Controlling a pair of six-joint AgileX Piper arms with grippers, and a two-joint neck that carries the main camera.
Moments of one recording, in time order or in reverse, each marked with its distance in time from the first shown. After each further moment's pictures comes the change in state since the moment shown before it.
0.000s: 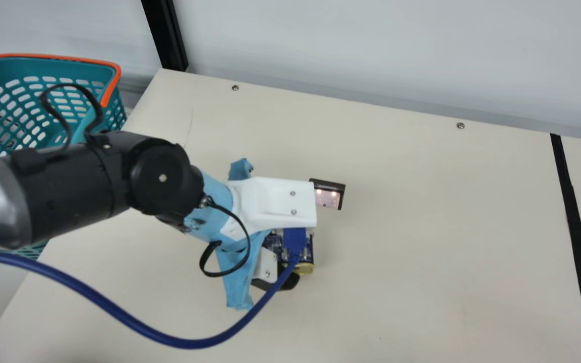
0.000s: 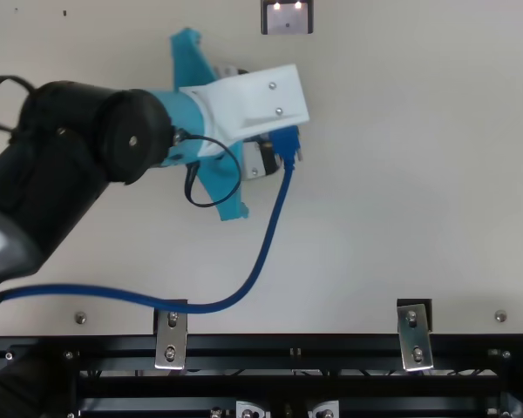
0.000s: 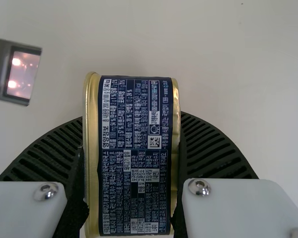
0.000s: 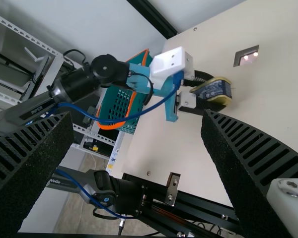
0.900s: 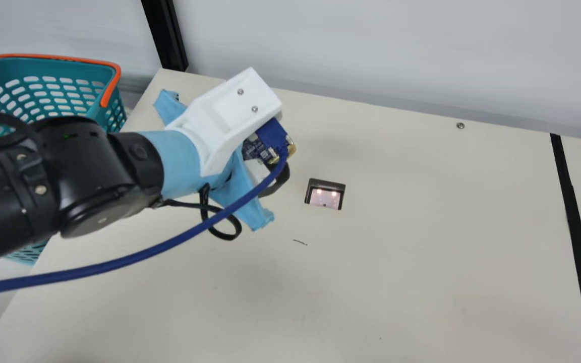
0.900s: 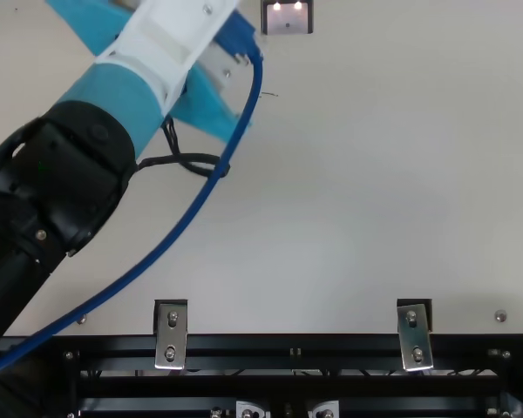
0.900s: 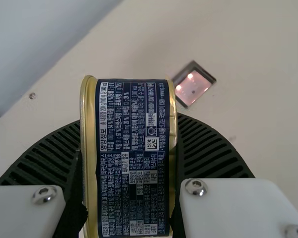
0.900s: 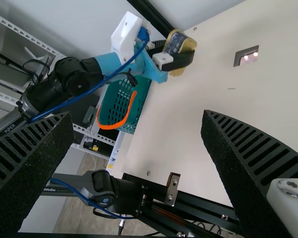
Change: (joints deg) left arm -3.0 -11.7 0.8 47.1 -10.6 -67.9; right arm 0.0 0.0 0.0 0.0 0.0 0.0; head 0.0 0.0
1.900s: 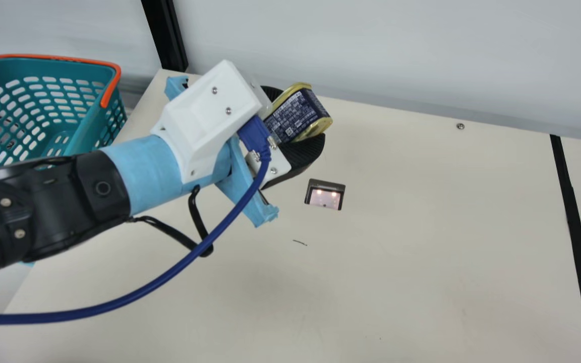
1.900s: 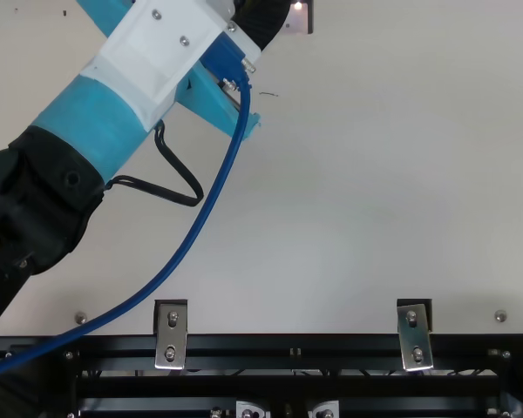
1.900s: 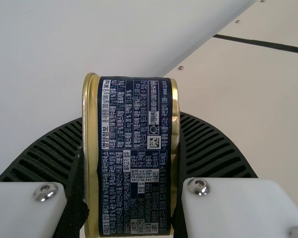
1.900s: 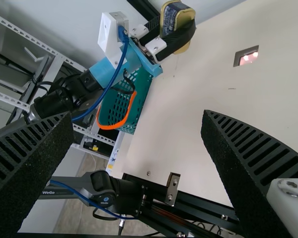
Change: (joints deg) left arm 5.0 -3.7 10.5 27.4 -36.3 -25.4; right arm 0.0 0.0 0.0 0.0 0.0 0.0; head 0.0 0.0
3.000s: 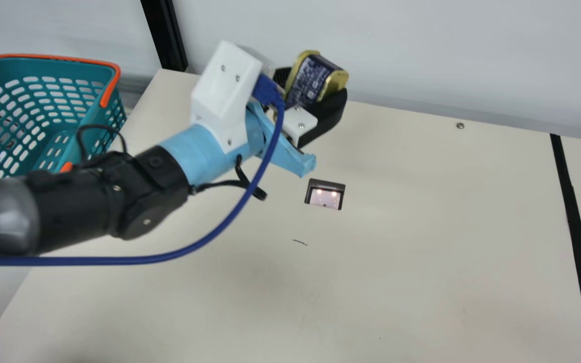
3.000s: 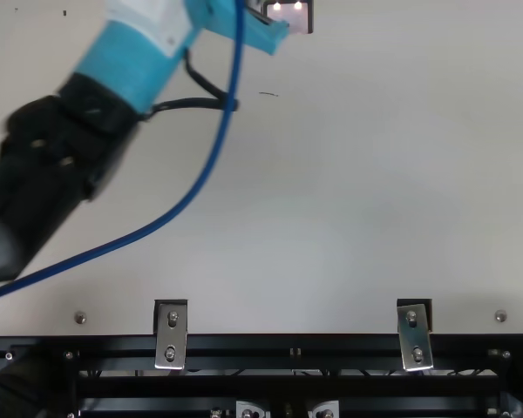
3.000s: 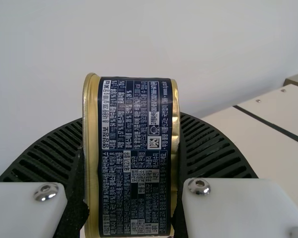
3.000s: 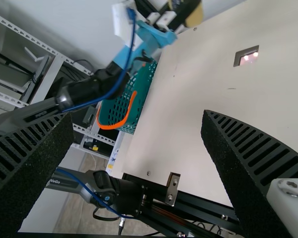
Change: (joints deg) left arm 2.5 12.4 -2.5 -35.4 -20.9 17.3; right arm 0.0 0.0 0.0 0.0 0.0 0.0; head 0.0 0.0
